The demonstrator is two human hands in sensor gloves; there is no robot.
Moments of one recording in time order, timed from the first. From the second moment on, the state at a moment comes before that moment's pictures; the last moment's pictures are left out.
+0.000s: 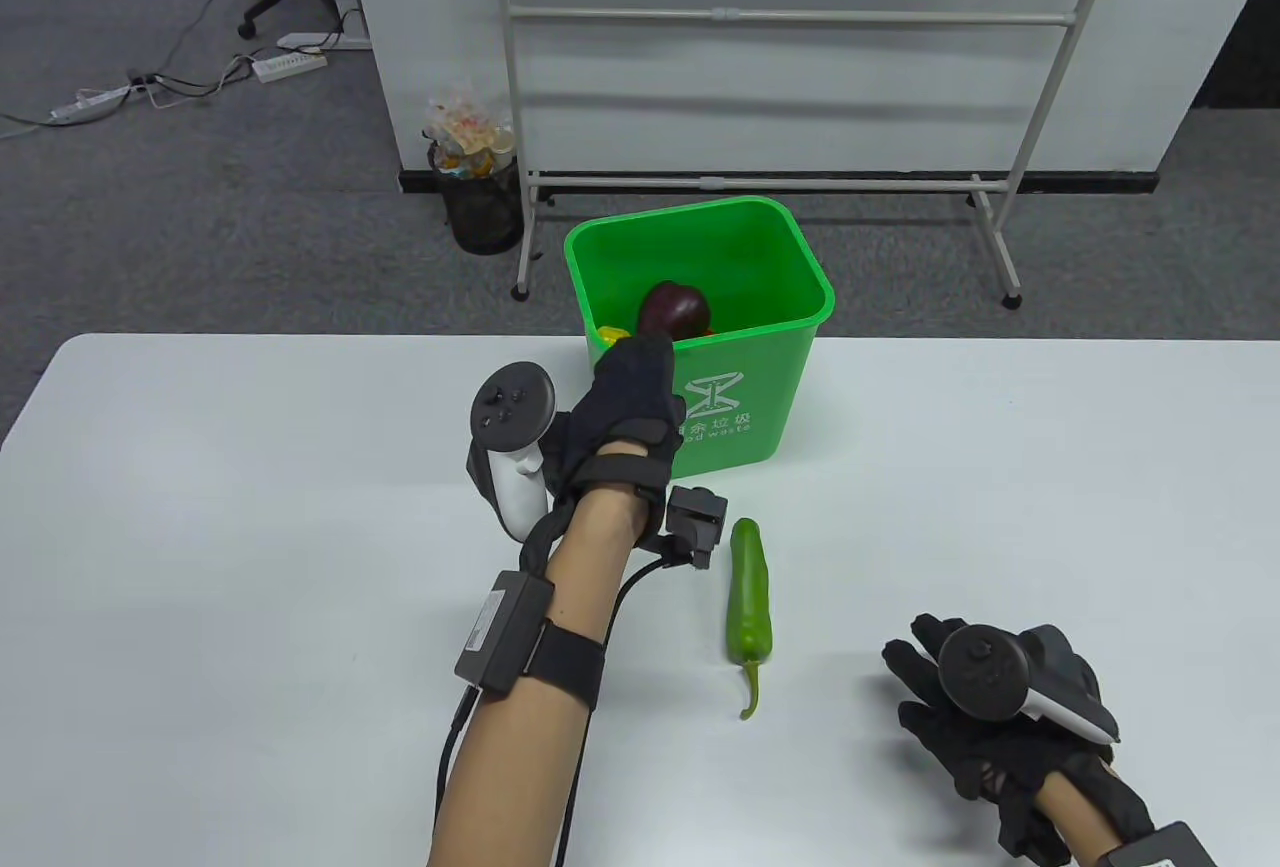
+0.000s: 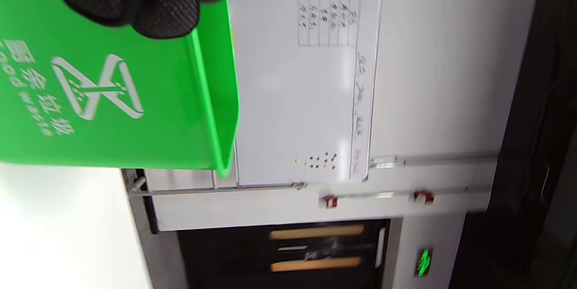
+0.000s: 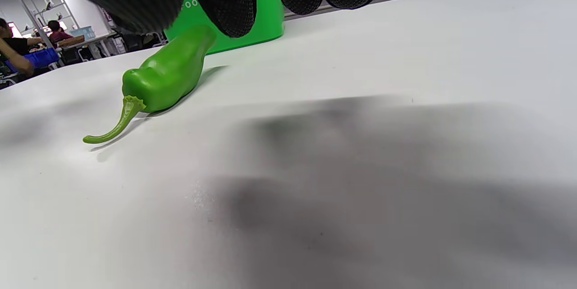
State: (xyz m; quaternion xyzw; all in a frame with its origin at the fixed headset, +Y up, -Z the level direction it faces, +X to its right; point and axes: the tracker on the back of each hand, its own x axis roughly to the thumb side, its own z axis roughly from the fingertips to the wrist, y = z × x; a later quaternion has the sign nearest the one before) left_hand -0.080 -0.575 -0.424 -0.01 -0.05 0.65 0.76; right_hand 0.258 -0.728 -0.308 0.14 0.13 0.98 0.11
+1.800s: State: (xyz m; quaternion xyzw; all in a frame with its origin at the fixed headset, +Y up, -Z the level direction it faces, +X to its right) left_hand -0.010 -0.787 -0.331 -0.33 -0.21 0.62 0.68; right_hand 0.251 -0.730 -0.302 0.16 0.14 0.97 0.08
